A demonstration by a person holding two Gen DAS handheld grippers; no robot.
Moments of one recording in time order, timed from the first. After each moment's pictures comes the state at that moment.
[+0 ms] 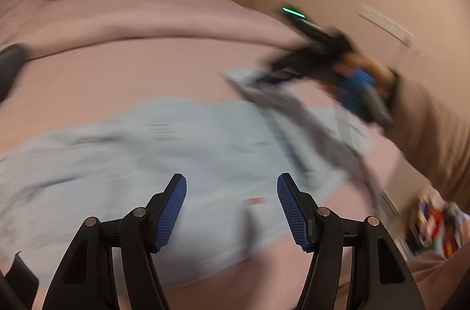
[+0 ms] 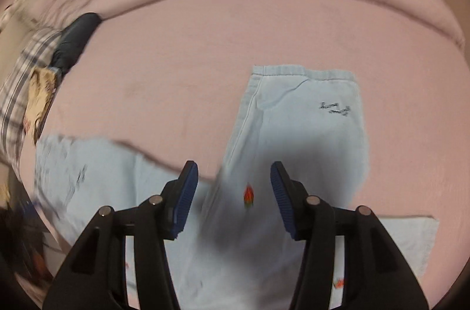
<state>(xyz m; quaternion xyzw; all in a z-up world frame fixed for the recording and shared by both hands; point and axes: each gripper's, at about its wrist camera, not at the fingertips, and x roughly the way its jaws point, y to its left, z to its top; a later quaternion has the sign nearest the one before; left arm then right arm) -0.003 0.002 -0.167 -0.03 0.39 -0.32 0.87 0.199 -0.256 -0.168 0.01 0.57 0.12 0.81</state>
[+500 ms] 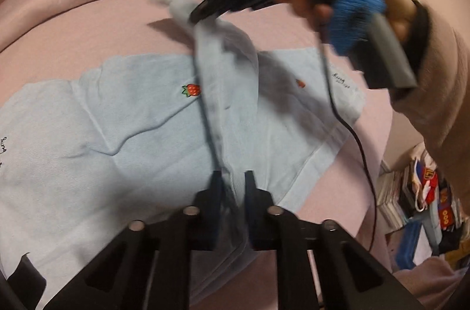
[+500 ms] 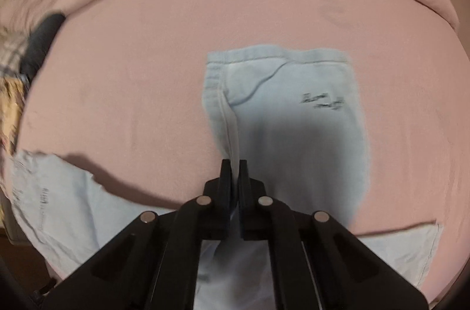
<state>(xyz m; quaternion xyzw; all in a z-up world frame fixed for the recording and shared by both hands) 0.009 -0.121 -0.211 0.03 0.46 -0.37 0.81 0.195 -0.282 -0.174 0.04 0.56 0.10 0.82</state>
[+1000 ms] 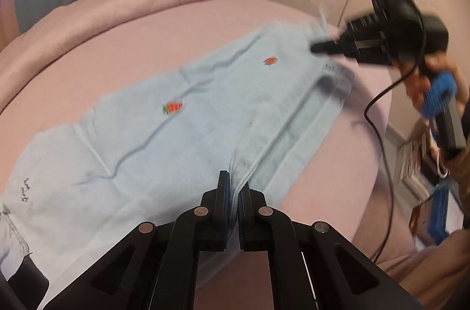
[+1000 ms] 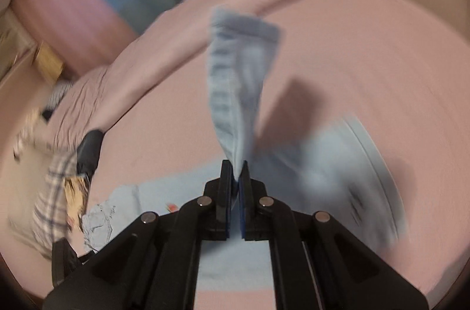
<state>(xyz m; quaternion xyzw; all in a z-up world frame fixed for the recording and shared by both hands) -0.013 -0.151 -0.205 0.14 0.42 -0.37 0.82 0.029 -0.422 -0.162 0.30 0.43 0.02 0.85</state>
